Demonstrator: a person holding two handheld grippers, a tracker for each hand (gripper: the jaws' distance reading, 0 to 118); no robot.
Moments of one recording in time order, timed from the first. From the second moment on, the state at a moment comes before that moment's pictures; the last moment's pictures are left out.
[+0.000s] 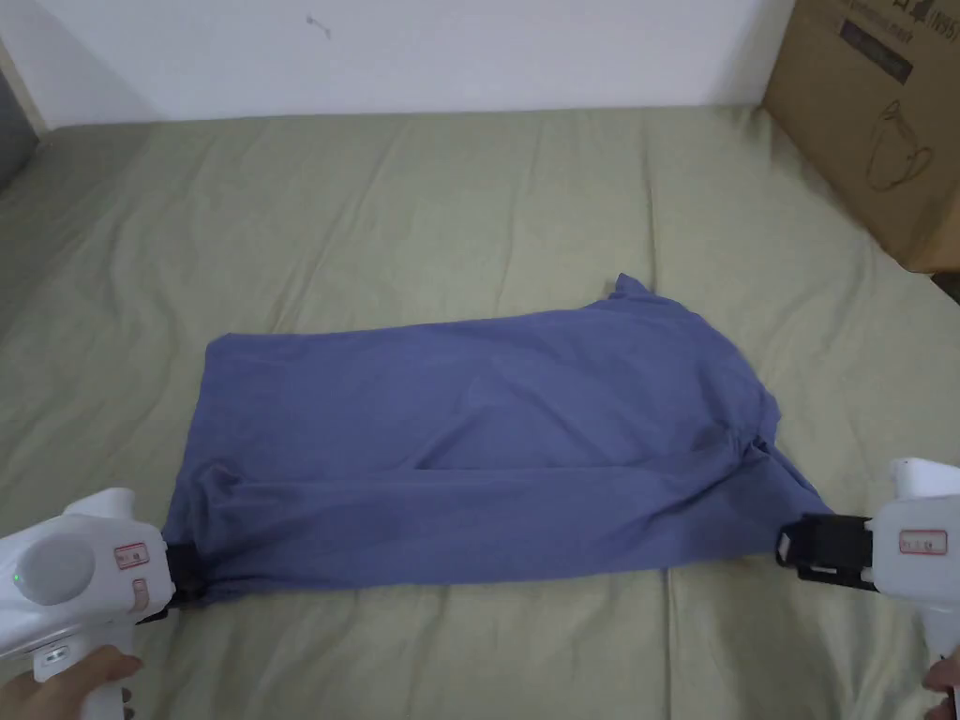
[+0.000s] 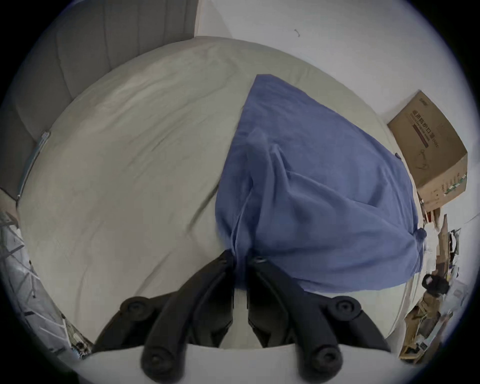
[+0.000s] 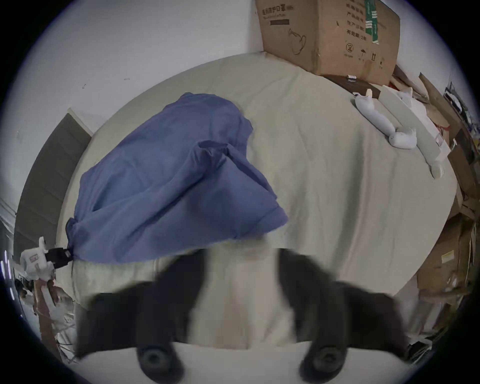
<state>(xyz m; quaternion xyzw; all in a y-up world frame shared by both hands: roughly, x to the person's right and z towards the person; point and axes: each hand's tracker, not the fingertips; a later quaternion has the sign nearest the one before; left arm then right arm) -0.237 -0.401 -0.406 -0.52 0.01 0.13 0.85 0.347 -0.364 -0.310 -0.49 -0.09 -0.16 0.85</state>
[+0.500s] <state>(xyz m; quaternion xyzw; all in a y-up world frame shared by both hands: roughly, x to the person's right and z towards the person) -0.237 -0.364 -0.398 -0.51 -0.02 0.07 0.86 0.347 -0.361 -0.354 -0.52 -0.08 -0.13 0.84</state>
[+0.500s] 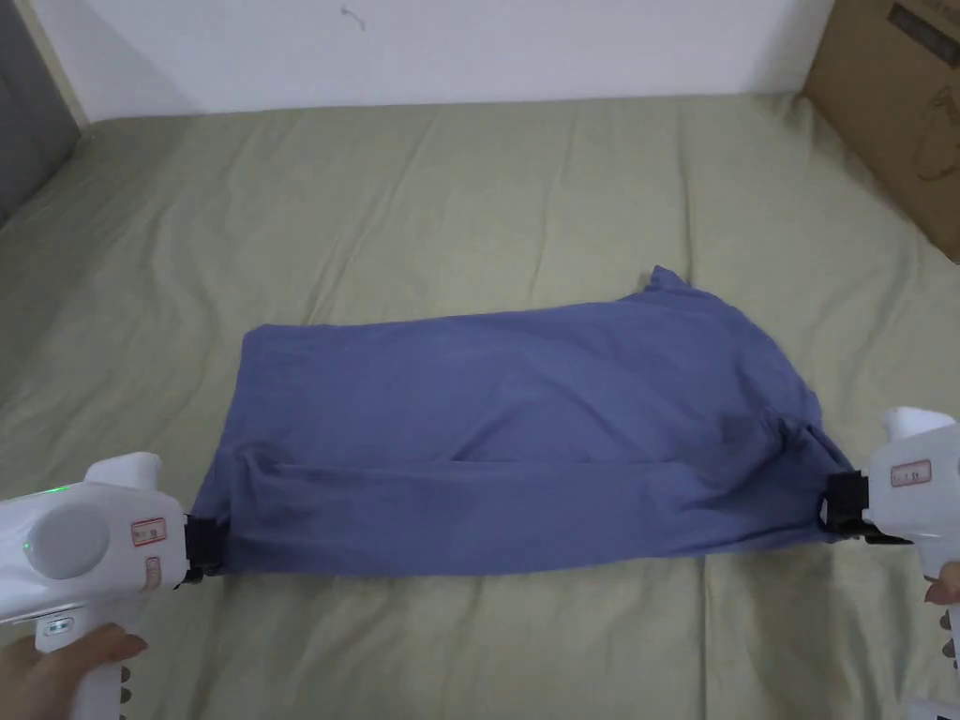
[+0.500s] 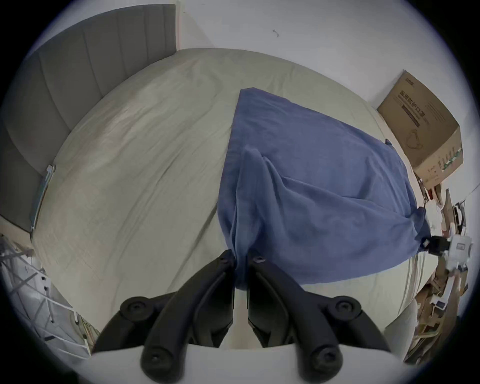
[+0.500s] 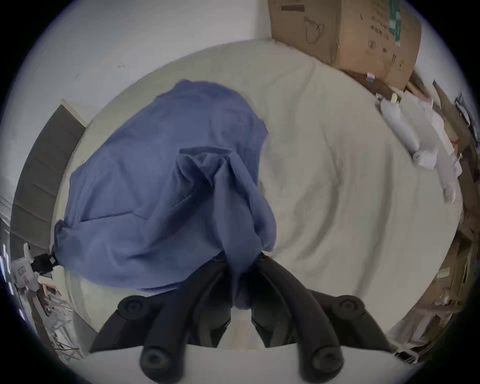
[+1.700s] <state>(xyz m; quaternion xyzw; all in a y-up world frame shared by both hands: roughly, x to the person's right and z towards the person) -0.206 -0.319 -0.408 -0.46 -0.03 0.05 0.88 0.332 -0.318 -0.421 -0.46 -0.06 -0.10 0.88</state>
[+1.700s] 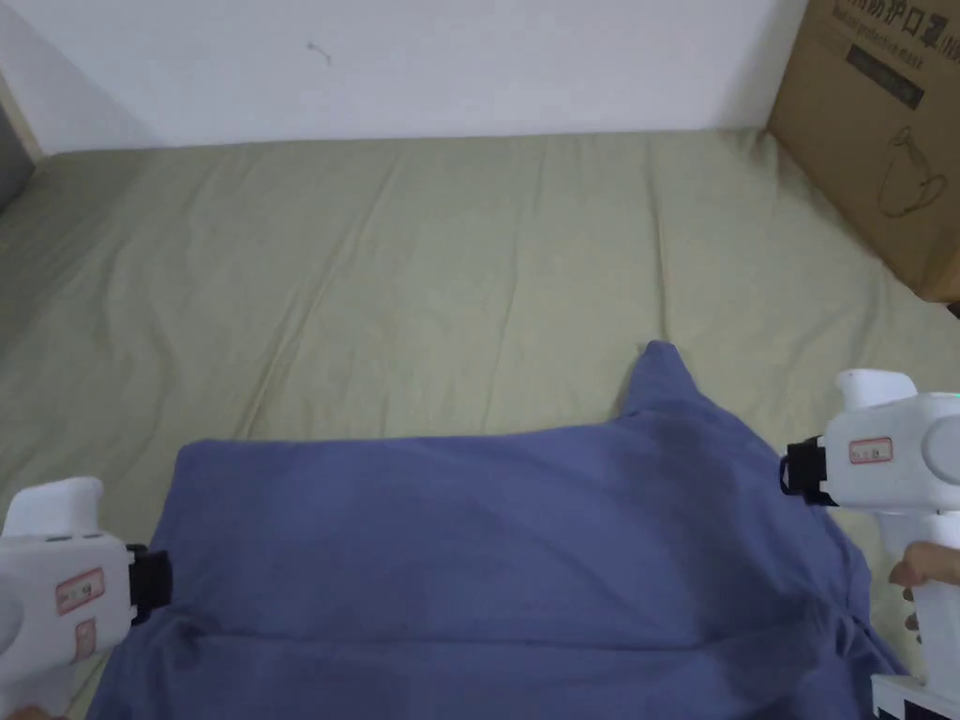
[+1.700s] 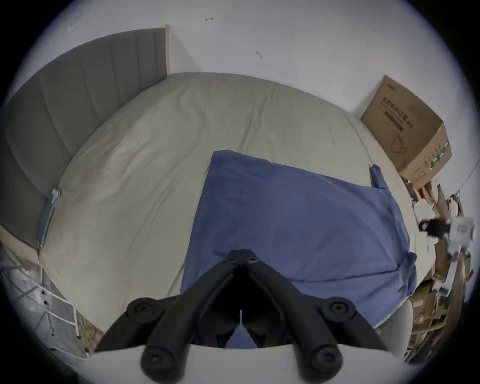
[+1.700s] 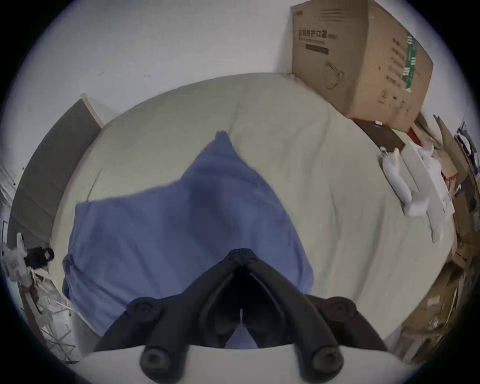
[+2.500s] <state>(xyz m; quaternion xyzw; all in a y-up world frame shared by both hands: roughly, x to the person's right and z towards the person) -0.222 -0.338 -0.507 -0.48 -0.01 0.06 0.88 0.360 -0.384 -0.539 -0.54 -0.03 -0.07 0.84</state>
